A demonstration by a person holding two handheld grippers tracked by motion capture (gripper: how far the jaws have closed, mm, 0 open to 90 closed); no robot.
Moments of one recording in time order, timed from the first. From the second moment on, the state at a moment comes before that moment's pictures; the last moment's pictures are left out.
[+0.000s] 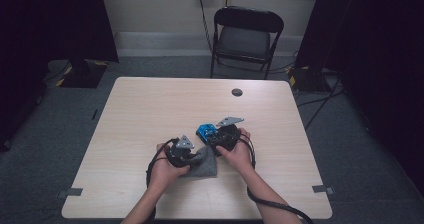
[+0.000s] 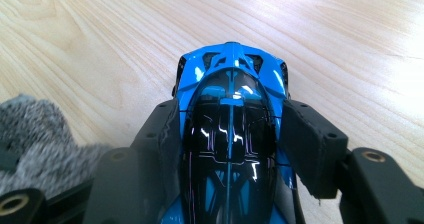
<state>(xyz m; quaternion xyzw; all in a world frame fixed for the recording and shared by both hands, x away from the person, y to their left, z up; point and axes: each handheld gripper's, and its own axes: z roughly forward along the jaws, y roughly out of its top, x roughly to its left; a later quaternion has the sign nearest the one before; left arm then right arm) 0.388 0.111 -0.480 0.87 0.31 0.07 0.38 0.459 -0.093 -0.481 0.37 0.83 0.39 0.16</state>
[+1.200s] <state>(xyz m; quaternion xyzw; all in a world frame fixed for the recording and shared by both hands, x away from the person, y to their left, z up) 0.396 0.151 -0.449 0.84 0.33 0.08 0.41 0.458 -0.094 -0.482 0.36 0.83 0.39 0.16</state>
